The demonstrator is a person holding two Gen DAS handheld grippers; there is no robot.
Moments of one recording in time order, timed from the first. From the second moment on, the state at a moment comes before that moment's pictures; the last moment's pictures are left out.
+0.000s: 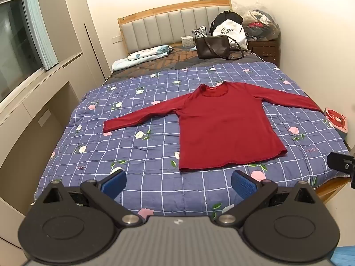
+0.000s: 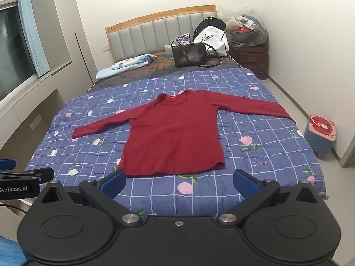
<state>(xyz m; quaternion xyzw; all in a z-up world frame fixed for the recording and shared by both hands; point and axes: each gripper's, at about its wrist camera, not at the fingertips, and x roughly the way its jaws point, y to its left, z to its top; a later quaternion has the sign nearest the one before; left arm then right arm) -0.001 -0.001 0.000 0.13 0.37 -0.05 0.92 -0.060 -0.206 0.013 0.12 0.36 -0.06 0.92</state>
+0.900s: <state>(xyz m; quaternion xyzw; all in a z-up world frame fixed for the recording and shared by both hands) 0.010 0.001 -0.004 0.13 0.39 -0.06 0.91 -0.057 -0.226 -0.002 0.09 0.40 -0.10 0.91</state>
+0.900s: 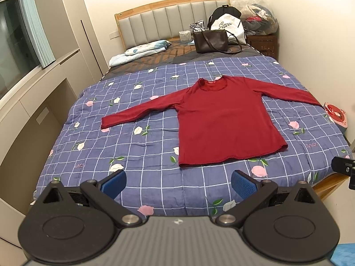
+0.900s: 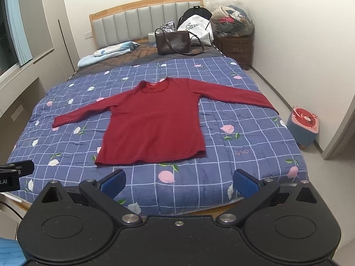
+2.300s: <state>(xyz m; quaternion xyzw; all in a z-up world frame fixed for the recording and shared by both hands) 0.028 -0.014 -0.022 0.15 0.43 -0.07 0.89 -0.043 -0.232 -0.016 0.09 0.44 -0.11 0.89</state>
